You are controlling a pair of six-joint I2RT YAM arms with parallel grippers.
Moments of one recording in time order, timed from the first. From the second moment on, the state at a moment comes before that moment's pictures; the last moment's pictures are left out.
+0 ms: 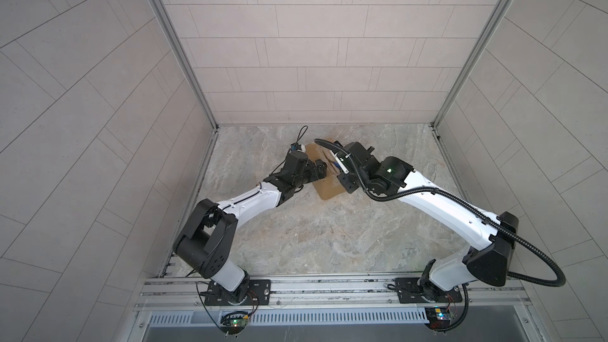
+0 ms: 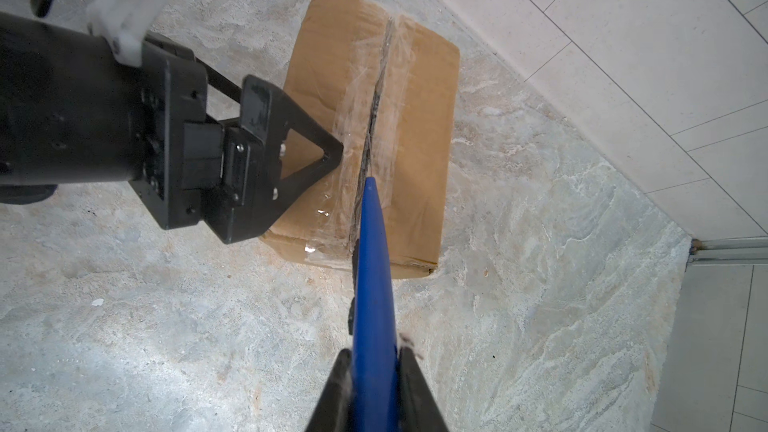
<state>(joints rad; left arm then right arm) -0.55 1.57 0.95 0.05 0.02 -0.73 0.81 1.50 1.51 -0.92 0.36 0.05</state>
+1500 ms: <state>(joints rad) -0.54 1.57 0.94 0.03 0.02 -0.74 0.81 1.54 1.50 -0.91 0.35 0.09</state>
